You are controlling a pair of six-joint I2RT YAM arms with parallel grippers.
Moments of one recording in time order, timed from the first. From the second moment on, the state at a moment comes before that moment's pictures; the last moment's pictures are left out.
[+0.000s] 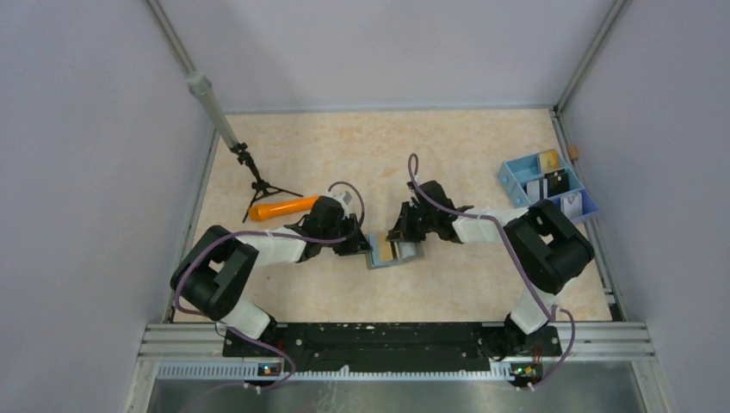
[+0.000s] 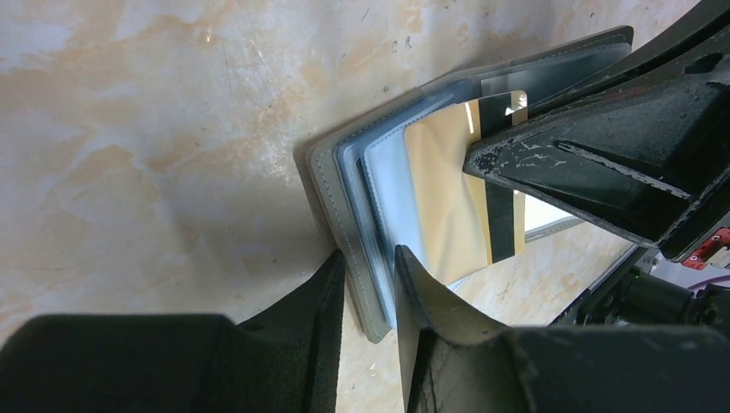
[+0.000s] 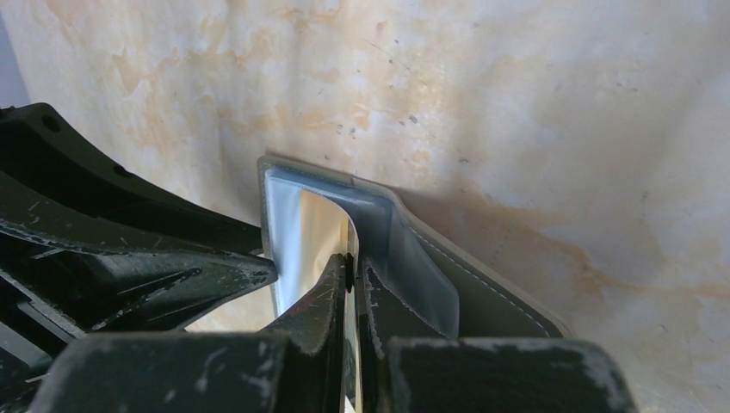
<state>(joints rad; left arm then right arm) -0.58 1.55 0.60 0.16 0.32 -0.75 0.63 1.72 0.80 0.11 -0.31 0.73</state>
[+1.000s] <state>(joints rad) -0.58 1.56 0.60 0.18 0.30 -0.76 0.68 1.55 0.79 -0.17 -0.09 0.73</state>
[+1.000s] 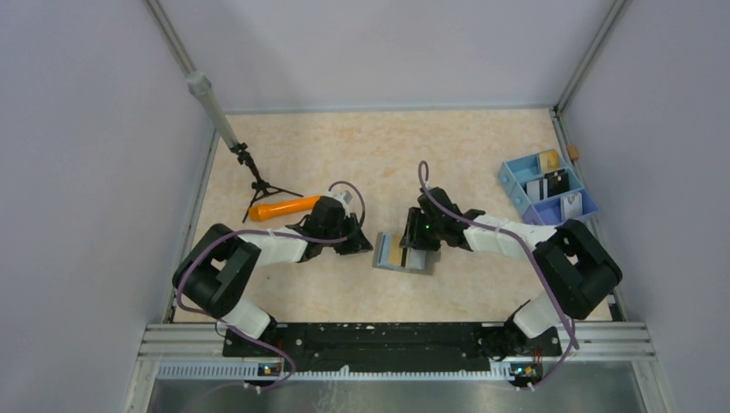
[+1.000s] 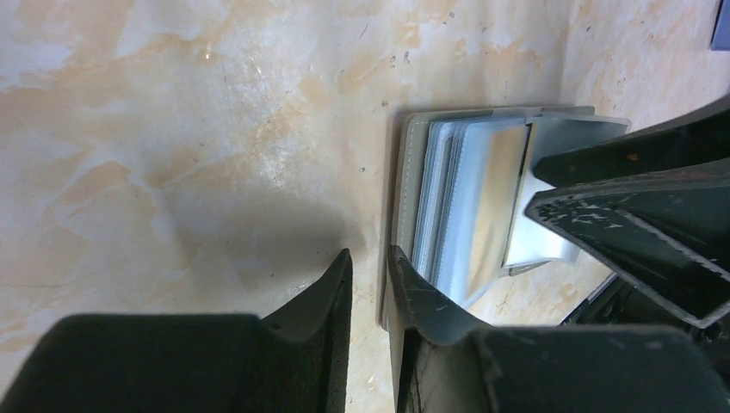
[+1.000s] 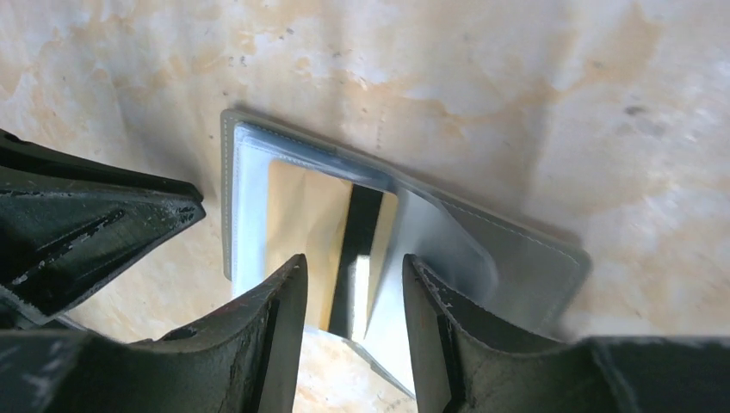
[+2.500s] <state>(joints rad) -0.60 1.61 0.58 0.29 0.37 -0.82 0.78 1.56 0.76 -0.11 0.00 0.91</state>
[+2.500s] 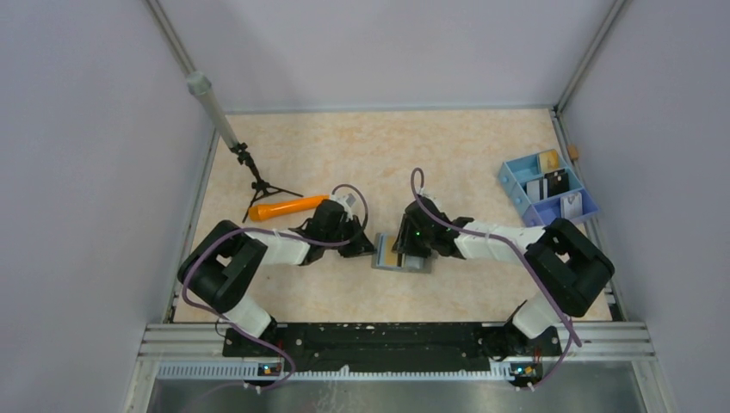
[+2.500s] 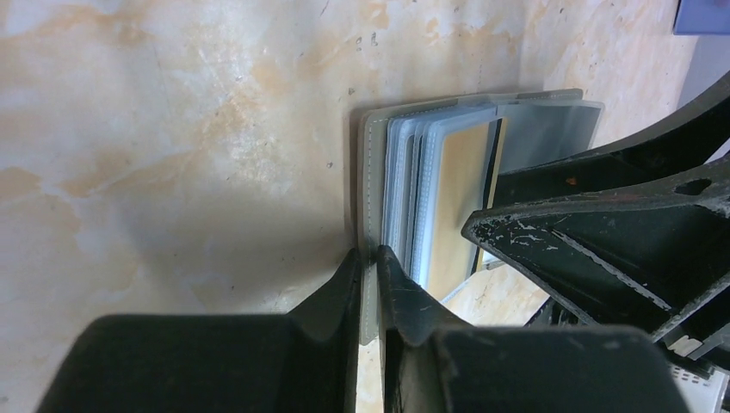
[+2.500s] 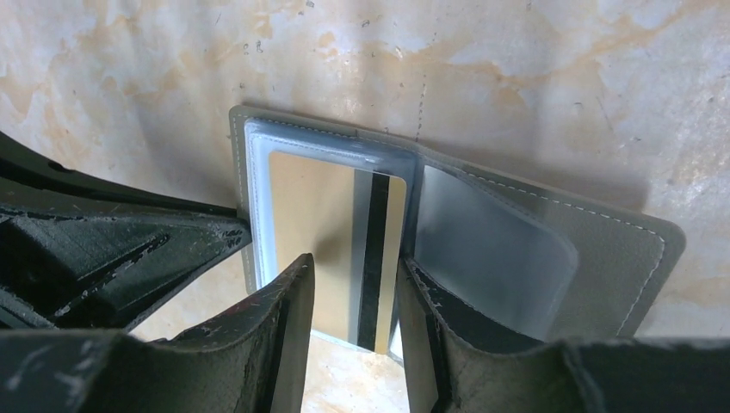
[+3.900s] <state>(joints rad) -0.61 1.31 0.59 0.14 0.32 -0.84 0.84 1.36 0.85 -0.30 0.30 0.84</state>
